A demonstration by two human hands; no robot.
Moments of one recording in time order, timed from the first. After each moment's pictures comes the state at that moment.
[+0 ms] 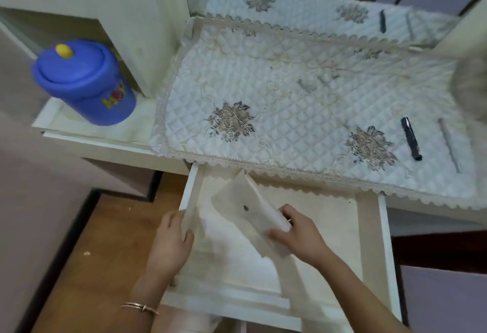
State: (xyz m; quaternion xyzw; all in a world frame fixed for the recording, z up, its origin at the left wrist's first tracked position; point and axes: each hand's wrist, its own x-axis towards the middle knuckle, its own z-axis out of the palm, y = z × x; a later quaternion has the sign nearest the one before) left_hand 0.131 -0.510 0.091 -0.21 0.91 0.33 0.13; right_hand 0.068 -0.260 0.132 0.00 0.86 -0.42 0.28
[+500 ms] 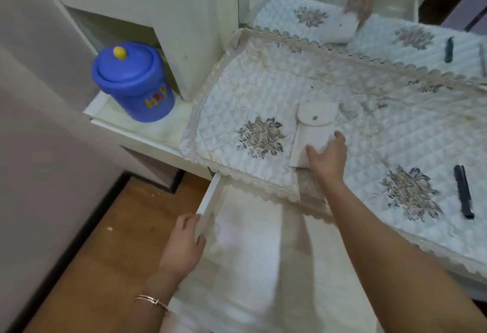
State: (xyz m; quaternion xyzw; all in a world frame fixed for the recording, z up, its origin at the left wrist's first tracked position) left_hand 0.123 -0.508 0.085 -0.25 0.91 0.32 0.12; right_hand -0.114 -0.300 0.143 0.13 0.90 -0.41 0.05
